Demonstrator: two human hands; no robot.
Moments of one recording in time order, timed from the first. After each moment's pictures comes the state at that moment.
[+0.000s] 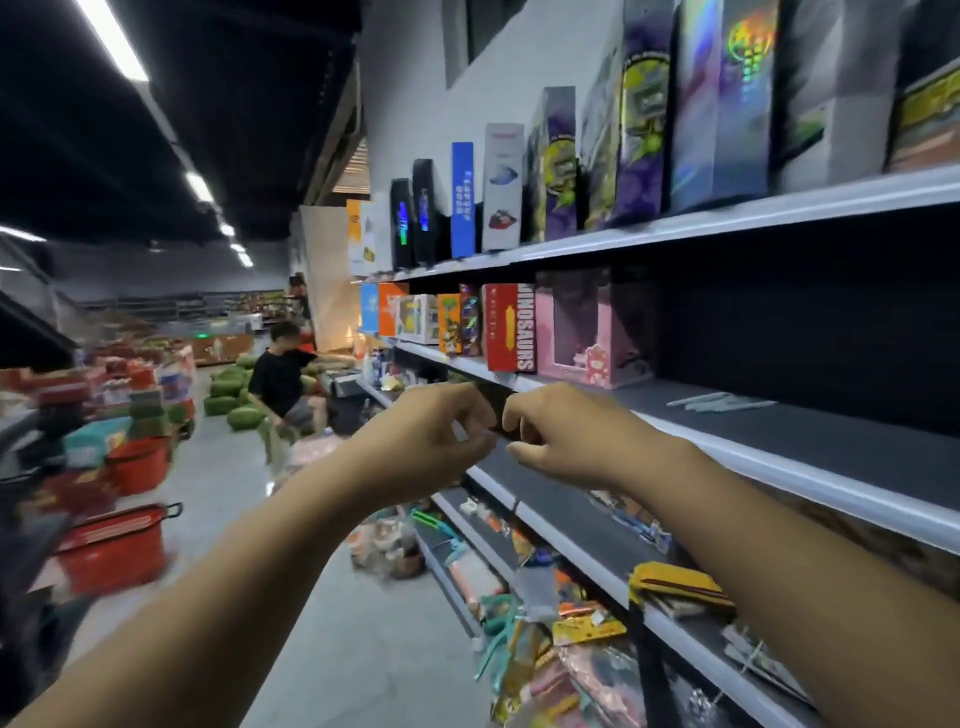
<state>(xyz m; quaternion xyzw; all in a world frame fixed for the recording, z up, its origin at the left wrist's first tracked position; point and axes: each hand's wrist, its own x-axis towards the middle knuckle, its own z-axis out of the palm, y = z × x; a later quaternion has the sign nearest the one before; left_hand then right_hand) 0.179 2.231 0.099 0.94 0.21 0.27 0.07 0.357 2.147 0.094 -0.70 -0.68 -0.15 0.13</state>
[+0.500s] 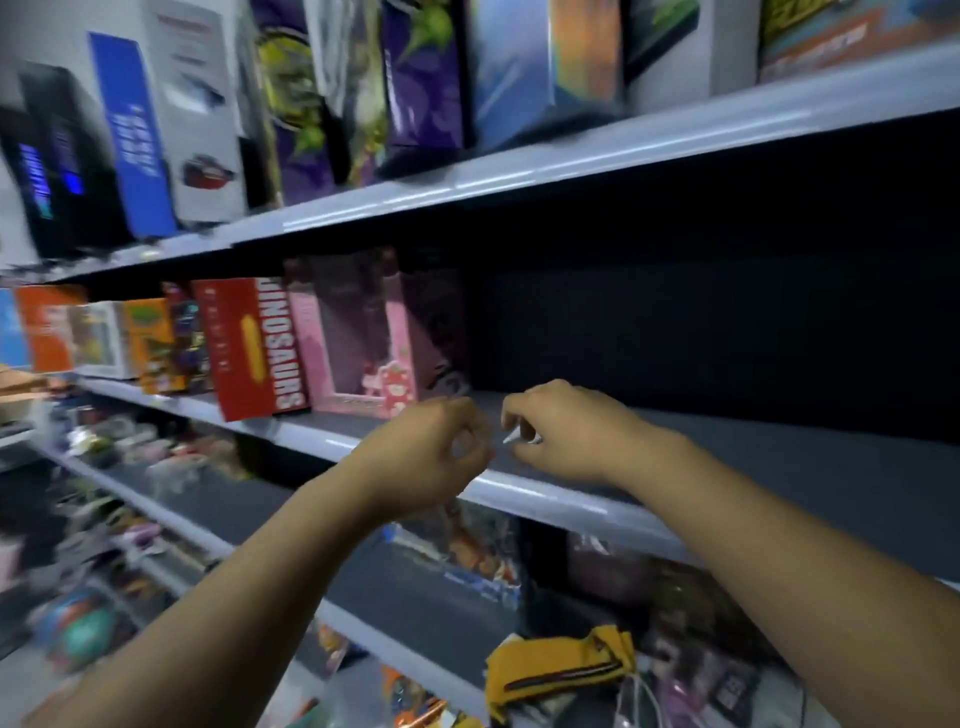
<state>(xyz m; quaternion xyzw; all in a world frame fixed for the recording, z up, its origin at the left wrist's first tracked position) 0.557 2.414 0.067 0.97 0.00 0.20 0.12 0.673 2.256 0.070 -0.86 -0.48 -0.12 0.10</state>
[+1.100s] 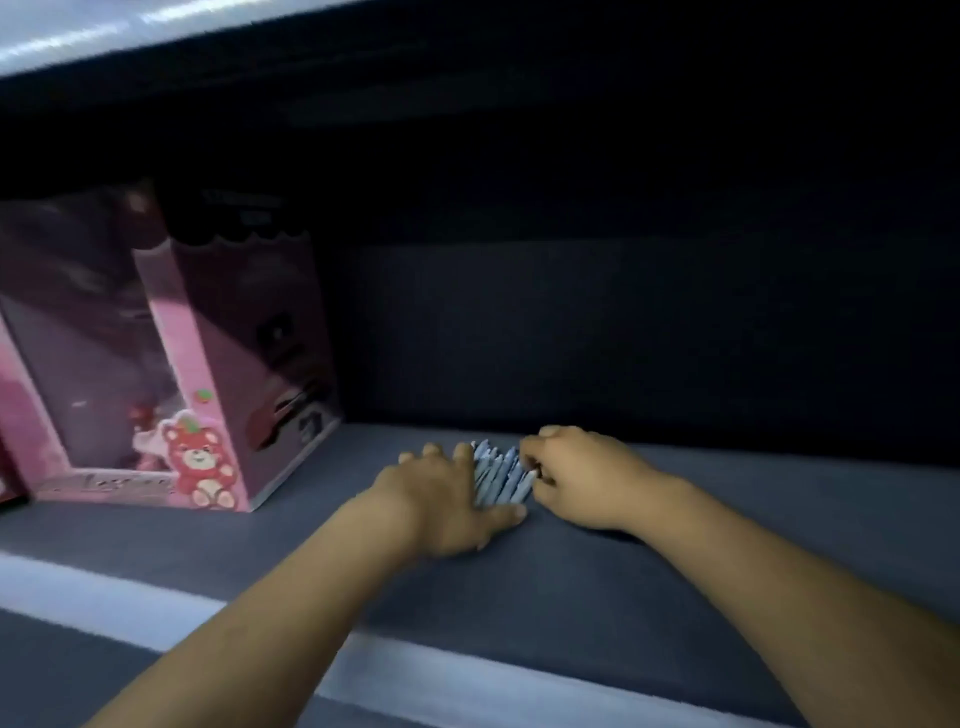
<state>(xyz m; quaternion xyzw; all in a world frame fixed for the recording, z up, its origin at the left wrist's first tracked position) 0.828 2.453 0.013 1.00 0.03 -0.04 0.01 0.895 2.282 0.002 -0.94 -0.33 -0.07 0.07</state>
